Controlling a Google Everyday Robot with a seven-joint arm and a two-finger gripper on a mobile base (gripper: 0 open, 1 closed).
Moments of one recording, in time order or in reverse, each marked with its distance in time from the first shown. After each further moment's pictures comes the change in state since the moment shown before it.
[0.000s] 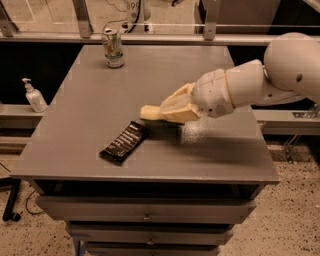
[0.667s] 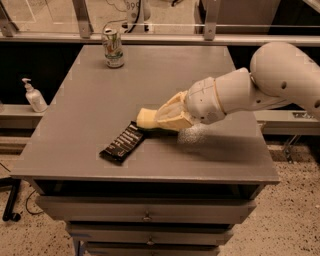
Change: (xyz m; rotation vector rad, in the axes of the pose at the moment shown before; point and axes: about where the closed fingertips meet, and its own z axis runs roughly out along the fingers) arm 0.014 0.008 0.023 -0.029 0.034 -0.025
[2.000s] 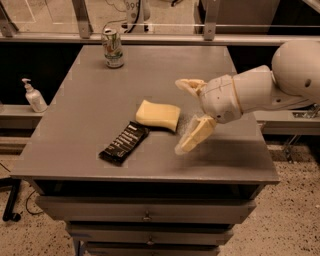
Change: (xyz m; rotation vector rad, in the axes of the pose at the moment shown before) arm 0.000 0.005 -0.032 0.010 -0.026 0.015
